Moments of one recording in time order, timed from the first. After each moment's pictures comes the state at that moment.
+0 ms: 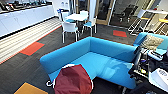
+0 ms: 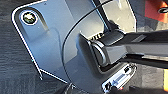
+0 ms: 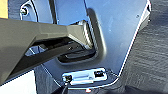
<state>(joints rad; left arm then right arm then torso) 1.33 2.86 -2.75 1.84 -0.31 -1.57 -1.50 3.10 -2.72 -0.33 0.10 0.37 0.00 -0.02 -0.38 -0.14</state>
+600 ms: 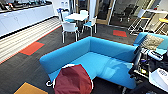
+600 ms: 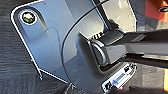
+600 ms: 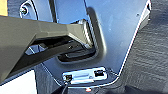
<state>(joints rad) 1.33 2.87 -2.75 1.85 -0.31 -1.57 -1.50 3.10 -2.72 -0.33 0.10 0.37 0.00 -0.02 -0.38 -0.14</state>
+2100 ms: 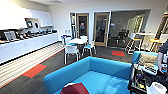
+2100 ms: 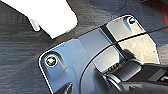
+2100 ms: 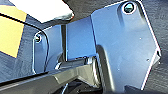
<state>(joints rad) 1.39 2.98 -2.80 1.85 -0.14 -1.58 -1.55 3.09 -2.72 -0.33 0.08 0.37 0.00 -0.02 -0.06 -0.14</state>
